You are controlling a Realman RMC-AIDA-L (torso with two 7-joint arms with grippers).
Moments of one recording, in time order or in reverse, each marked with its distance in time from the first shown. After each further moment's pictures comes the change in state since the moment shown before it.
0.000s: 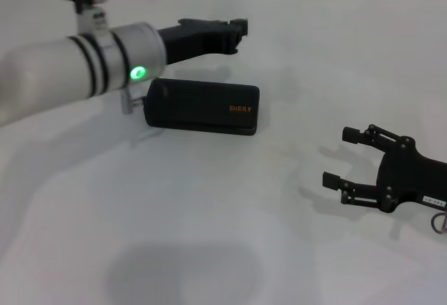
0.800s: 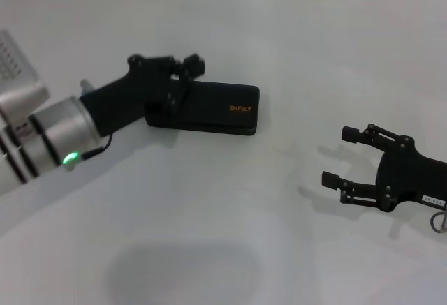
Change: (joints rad) left arm 0.048 0.009 -0.278 -0.525 -0.461 0.544 1.153; right arm 0.002 0.001 0.000 0.000 0.000 0.002 0.000
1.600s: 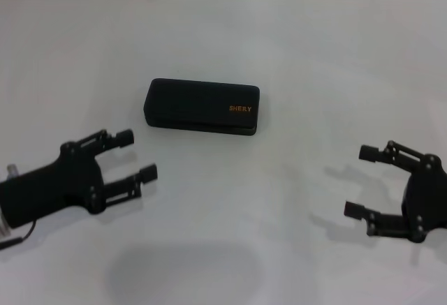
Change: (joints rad) left arm 0.212 0.104 -0.113 0.031 0.238 0.290 -0.148; right arm -0.094 -0.031 -0.002 -0.097 -0.035 -0.153 -0.034
